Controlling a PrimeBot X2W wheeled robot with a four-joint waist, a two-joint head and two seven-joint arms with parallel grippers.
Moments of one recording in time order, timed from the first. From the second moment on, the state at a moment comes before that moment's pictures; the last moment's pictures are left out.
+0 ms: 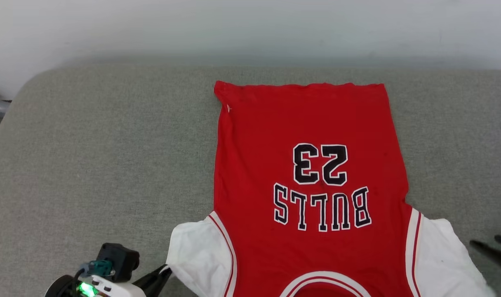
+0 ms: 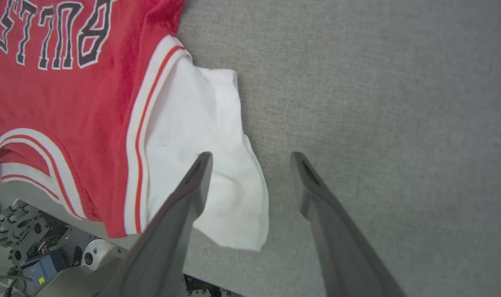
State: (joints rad) left arm -0.06 0.86 -0.73 -0.27 -0.84 0.21 0.21; right arm -0.09 -0.88 0.33 0.17 1.02 0.13 0.52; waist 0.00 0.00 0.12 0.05
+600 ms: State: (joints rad) left arm -0.18 0.88 -0.74 -0.58 -0.79 0.28 0.38; right arm -0.68 -0.60 -0.03 0.16 0.68 0.13 1.17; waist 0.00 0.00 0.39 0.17
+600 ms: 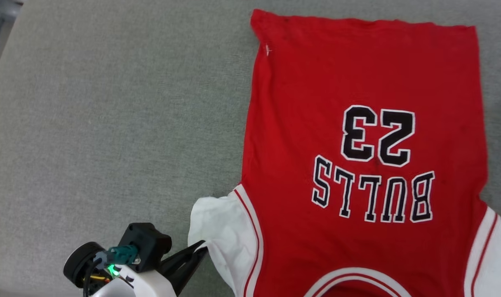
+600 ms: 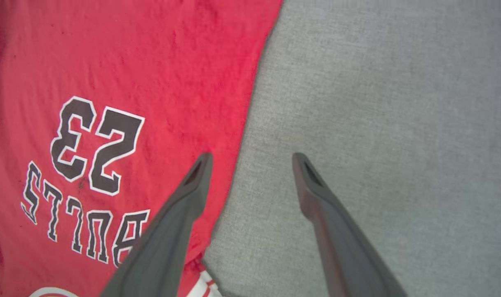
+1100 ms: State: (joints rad) left arm -0.27 0.81 -0.75 -0.64 -0.72 0.25 0.35; right arm -1.01 -0.45 -0.31 0.31 0.25 0.13 1.36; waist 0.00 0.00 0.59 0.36
